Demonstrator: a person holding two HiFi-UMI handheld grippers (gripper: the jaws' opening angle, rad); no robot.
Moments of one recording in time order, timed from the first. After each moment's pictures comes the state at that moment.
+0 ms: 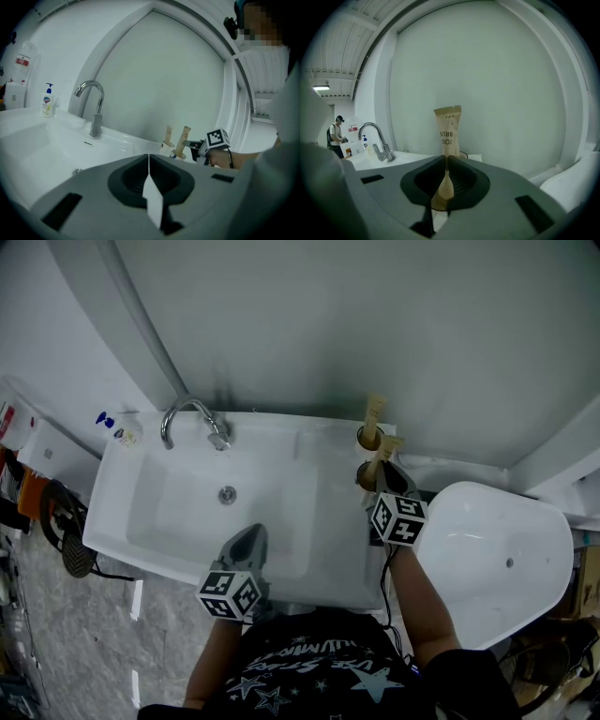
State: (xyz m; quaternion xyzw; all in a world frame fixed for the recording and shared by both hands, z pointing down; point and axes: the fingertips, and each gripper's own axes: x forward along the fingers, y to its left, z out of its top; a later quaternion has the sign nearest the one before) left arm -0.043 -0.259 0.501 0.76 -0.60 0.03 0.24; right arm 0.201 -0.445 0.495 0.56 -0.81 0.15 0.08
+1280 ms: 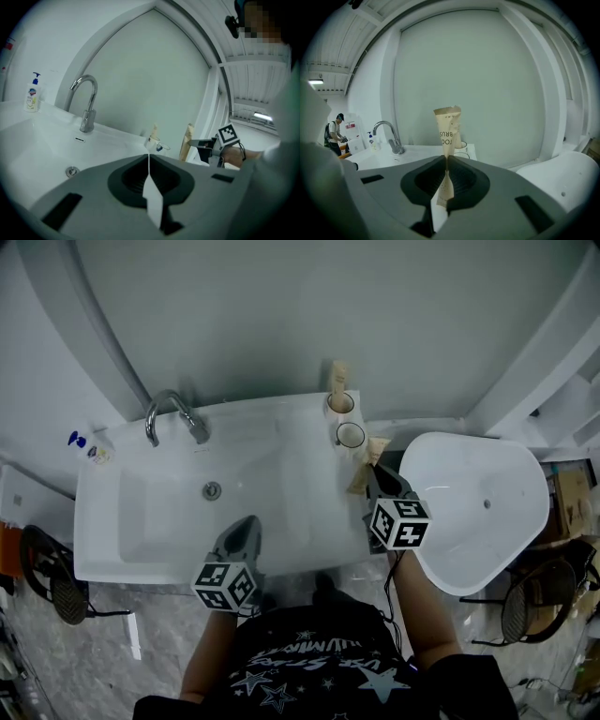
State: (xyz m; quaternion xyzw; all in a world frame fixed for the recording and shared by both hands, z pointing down) left arm -0.062 -0.218 0.506 0.83 -0.50 0.03 0.24; right arm 0.196 -0.303 0.467 0.60 -0.77 0.16 0.11
